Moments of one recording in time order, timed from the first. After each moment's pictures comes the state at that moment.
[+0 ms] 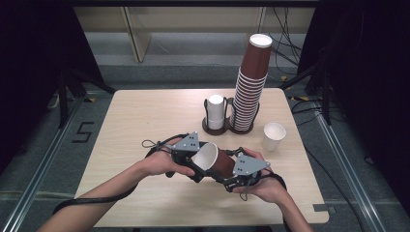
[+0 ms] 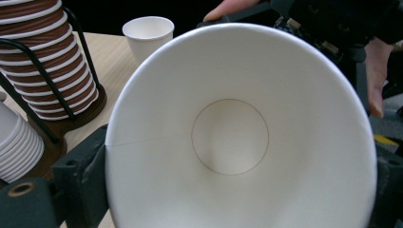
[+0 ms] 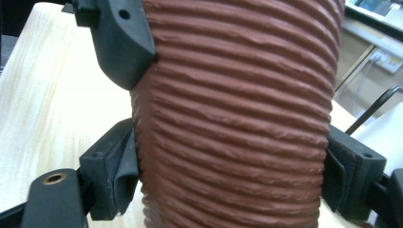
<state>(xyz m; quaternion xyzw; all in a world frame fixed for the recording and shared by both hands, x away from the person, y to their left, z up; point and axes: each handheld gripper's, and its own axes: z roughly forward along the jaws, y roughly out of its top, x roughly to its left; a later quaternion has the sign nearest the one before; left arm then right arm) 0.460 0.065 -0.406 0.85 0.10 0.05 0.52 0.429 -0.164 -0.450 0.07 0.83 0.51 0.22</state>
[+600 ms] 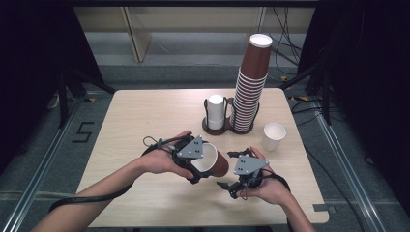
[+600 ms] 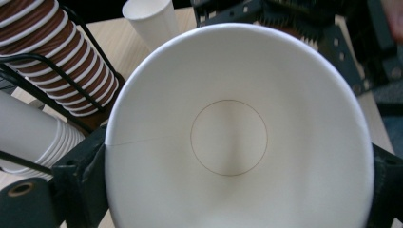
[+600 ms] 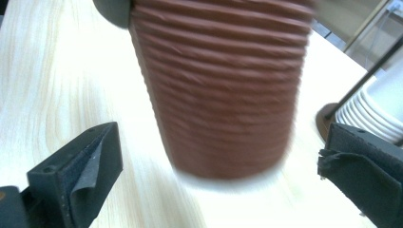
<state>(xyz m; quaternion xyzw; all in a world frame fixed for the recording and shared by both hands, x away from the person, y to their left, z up) 0.455 0.064 -0.395 0.89 0.02 0.14 0.43 0.427 -0.173 -0.458 0.12 0.86 0.46 0.20</state>
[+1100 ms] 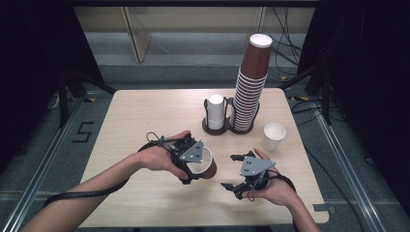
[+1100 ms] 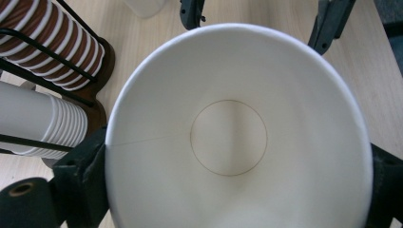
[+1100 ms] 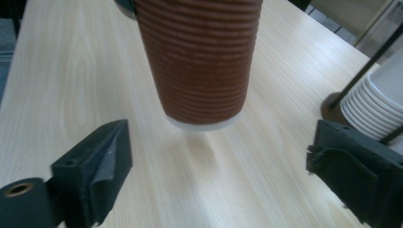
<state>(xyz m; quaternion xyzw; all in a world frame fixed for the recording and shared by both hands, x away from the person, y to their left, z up) 0.457 0.067 -0.391 0.93 -0.04 0.14 0.32 0.425 -0.186 -0.457 0.11 0.86 0.47 0.18</state>
